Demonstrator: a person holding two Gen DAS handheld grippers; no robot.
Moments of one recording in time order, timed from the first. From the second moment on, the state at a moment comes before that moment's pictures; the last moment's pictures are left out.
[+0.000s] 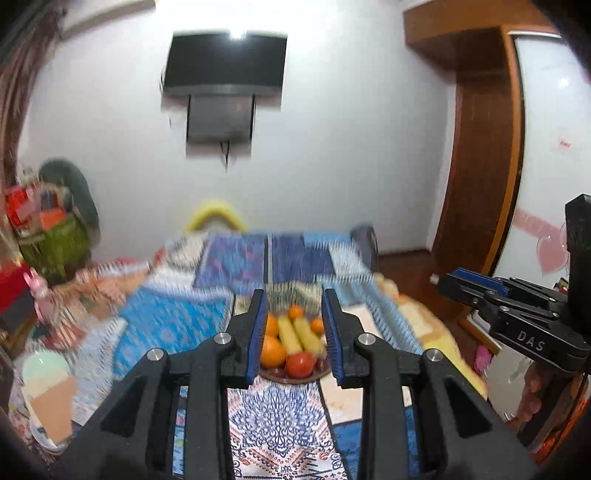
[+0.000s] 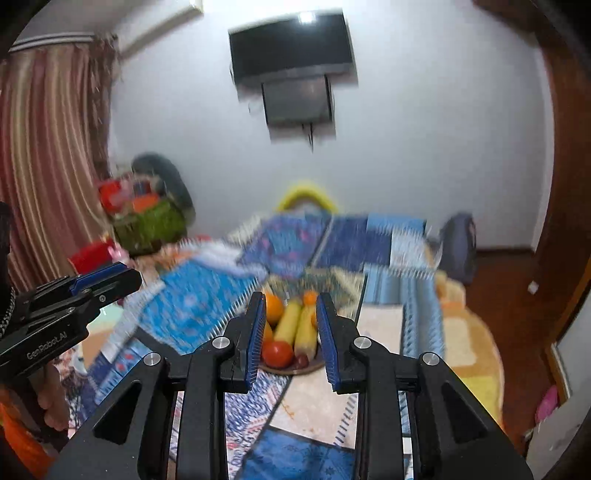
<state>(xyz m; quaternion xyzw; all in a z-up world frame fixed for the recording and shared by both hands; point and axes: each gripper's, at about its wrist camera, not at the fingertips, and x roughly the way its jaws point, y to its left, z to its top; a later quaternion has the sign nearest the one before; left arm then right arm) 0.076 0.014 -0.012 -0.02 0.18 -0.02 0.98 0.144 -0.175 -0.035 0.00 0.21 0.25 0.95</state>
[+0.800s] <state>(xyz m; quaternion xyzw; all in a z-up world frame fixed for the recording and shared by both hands) -0.021 -0.007 0.025 0.00 0.07 0.01 1.00 0.050 -0.179 0.006 0.01 0.06 0.20 0.98</state>
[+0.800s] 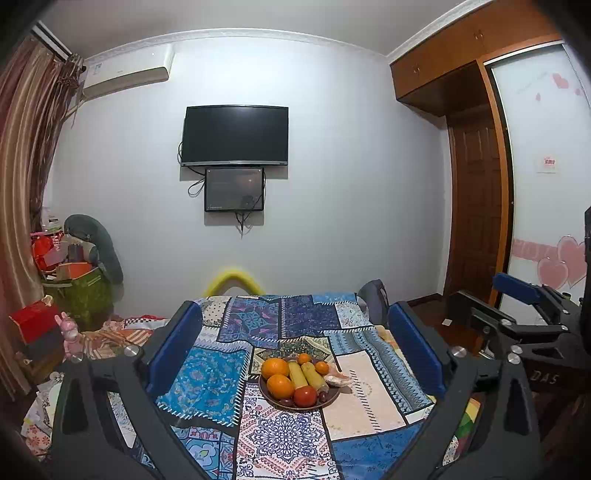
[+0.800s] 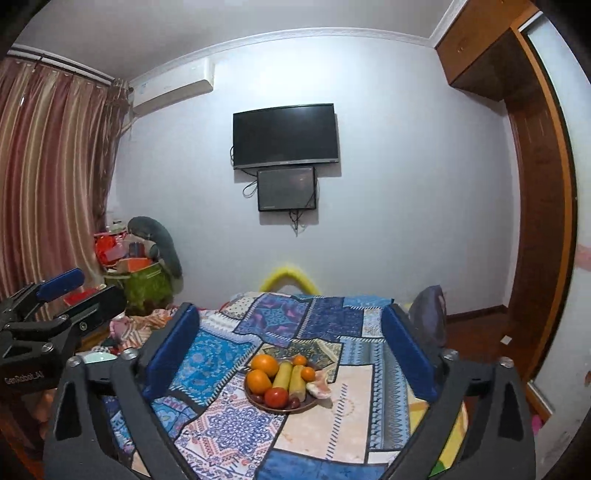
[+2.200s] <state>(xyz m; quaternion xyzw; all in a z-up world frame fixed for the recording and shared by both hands) -0.016 -0.007 0.019 -0.01 0.08 0.00 1.00 0.037 -0.192 0.006 0.01 0.06 0.19 0.98</state>
